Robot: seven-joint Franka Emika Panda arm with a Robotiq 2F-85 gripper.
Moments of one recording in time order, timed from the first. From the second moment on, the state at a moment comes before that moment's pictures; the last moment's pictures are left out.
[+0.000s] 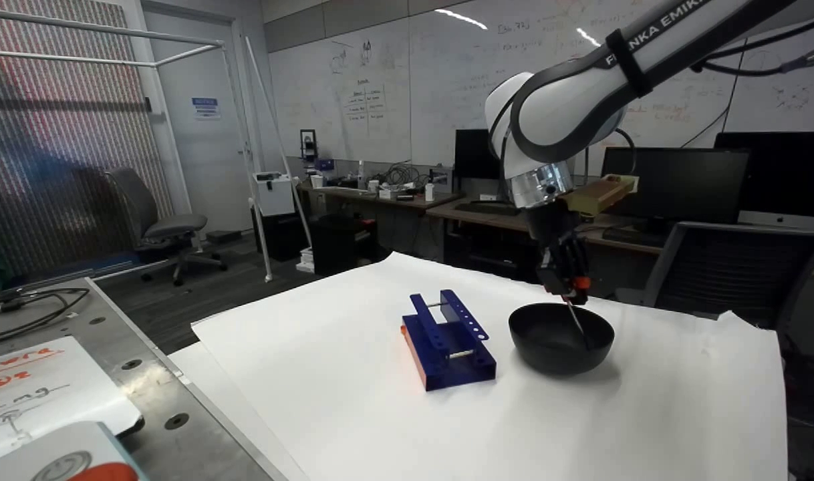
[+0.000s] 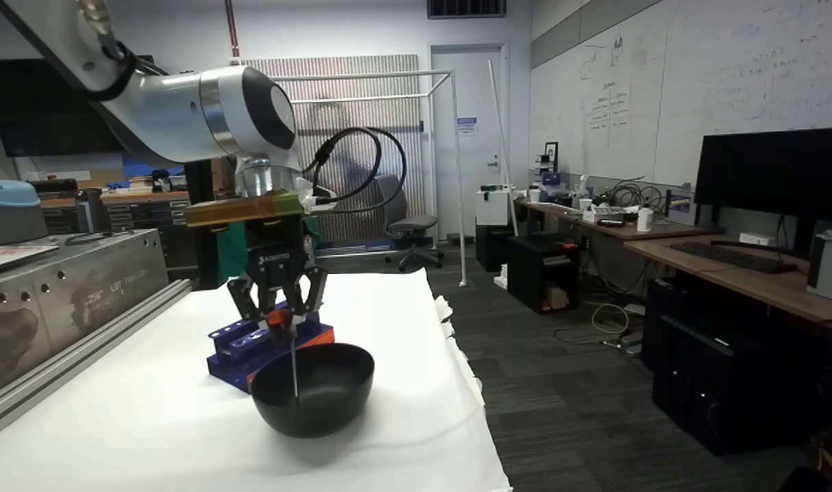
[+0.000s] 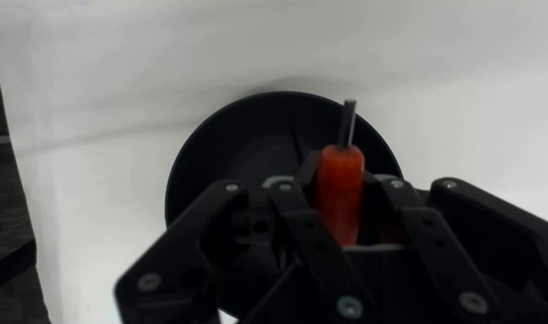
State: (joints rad) arm 0.03 0.31 0.00 -1.83 -0.14 1.75 0.07
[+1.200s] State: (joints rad) arm 0.03 0.40 0.00 -1.80 -0.05 1.73 0.07
